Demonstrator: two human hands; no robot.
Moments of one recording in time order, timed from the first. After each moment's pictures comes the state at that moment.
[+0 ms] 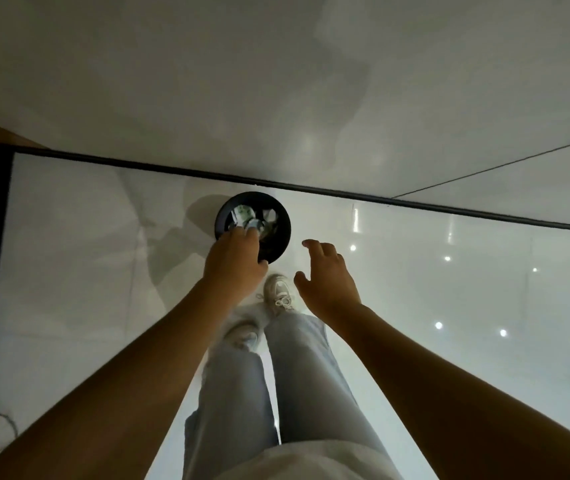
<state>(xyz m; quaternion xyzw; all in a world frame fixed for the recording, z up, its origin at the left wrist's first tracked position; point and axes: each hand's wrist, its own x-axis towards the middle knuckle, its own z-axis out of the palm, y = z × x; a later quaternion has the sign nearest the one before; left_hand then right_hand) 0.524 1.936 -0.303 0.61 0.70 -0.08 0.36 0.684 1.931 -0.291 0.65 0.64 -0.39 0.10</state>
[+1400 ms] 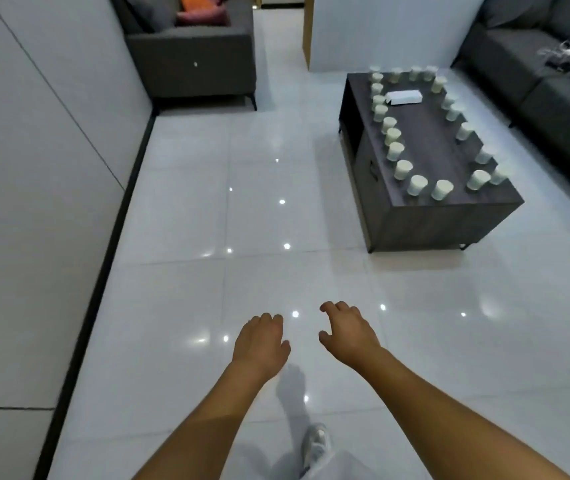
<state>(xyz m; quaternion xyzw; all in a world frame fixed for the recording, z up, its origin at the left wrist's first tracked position) 1.048 1.367 -0.042 0.97 -0.07 -0.22 0.12 1.062 1.191 -0.056 0.96 0.02 -0.22 -0.16</state>
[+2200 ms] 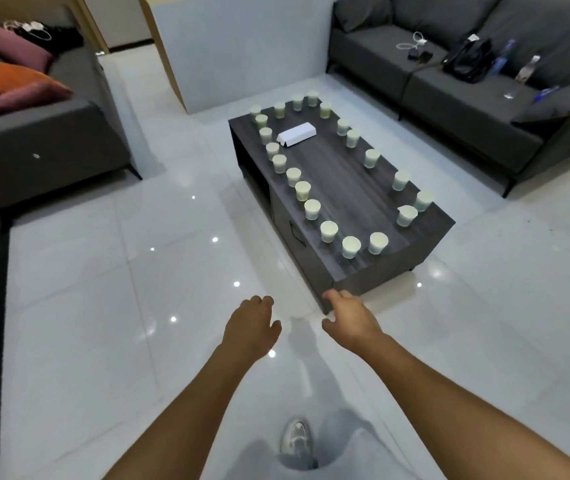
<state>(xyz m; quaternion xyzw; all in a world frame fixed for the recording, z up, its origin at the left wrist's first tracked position) 1.542 1.179 -0.025 0.95 -0.24 -0.19 0.10 1.473 0.993 -0.043 0.94 -0.19 -0.15 -0.24</state>
